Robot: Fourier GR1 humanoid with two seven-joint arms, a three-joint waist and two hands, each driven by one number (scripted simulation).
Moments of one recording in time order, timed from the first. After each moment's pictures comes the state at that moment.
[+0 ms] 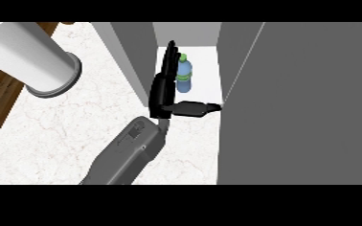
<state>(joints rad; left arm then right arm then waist) -0.62 0.00 -0.50 -0.98 0.58 0.51 -0.54 0.78 -0.35 -0.36 -2.34 -0.76 0.47 -0.12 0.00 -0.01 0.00</state>
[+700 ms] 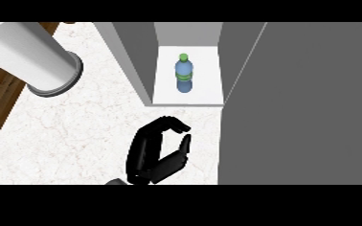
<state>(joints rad) -0.17 0.15 -0.71 -1.48 0.52 0.48 -0.51 0.76 -0.39 -0.34 -2.35 -0.77 0.52 -0.08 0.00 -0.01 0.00</state>
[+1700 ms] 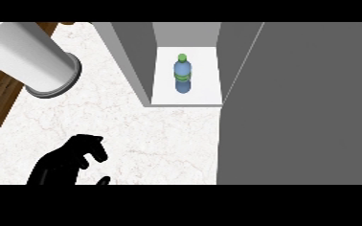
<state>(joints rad) 0.18 0.59 -0.50 -1.84 0.66 0.25 -0.55 0.77 -0.45 -0.15 -2.36 -0.74 0.72 -0.07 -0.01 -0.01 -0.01</state>
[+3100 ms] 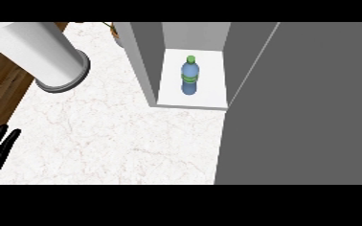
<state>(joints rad) 0.47 0.86 -0.16 -1.94 0.90 0.00 -0.59 0.38 -0.52 0.29 -2.36 -0.66 0.62 0.15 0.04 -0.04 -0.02</state>
